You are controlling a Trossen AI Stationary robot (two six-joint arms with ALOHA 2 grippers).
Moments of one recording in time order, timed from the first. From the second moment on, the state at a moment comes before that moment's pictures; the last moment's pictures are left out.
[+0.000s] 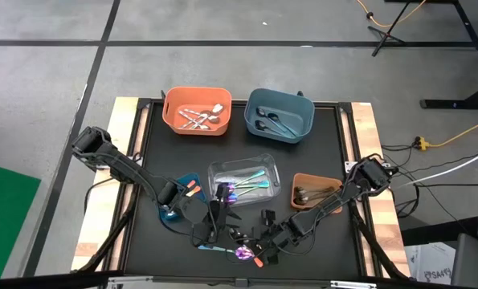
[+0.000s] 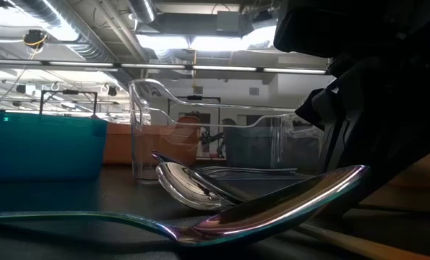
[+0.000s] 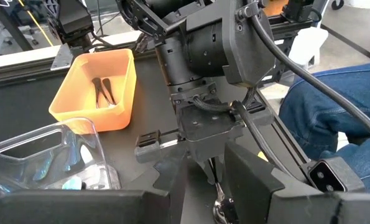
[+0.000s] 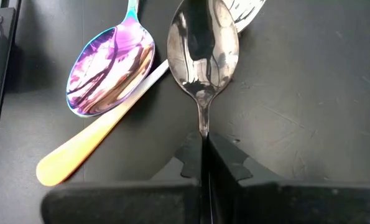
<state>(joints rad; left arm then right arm) -0.49 1.59 1.11 0.01 -0.29 -0.08 0.60 2.01 1.20 -0.21 0.17 0.56</state>
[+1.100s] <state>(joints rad) -0.49 1.59 1.11 0.01 -0.29 -0.08 0.60 1.96 1.20 -0.21 0.16 0.54</state>
